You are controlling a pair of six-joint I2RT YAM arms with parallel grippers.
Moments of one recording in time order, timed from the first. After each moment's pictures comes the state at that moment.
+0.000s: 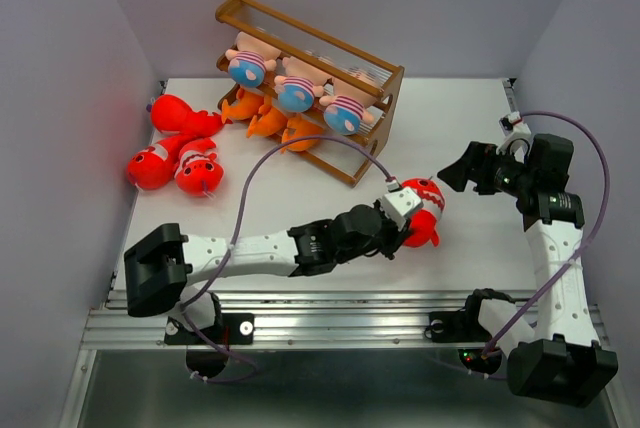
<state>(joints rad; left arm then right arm) -1.30 1.50 1.01 0.22 -0.20 -0.21 -0.20 0.93 0.97 -0.62 -0.69 0.15</state>
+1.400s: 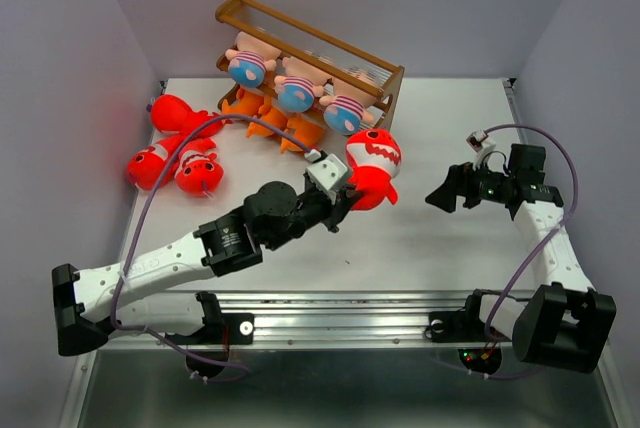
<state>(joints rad) -1.19 1.02 0.97 -0.04 -0.23 -0.09 -0.20 1.11 0.83 -0.57 -0.88 -0.22</state>
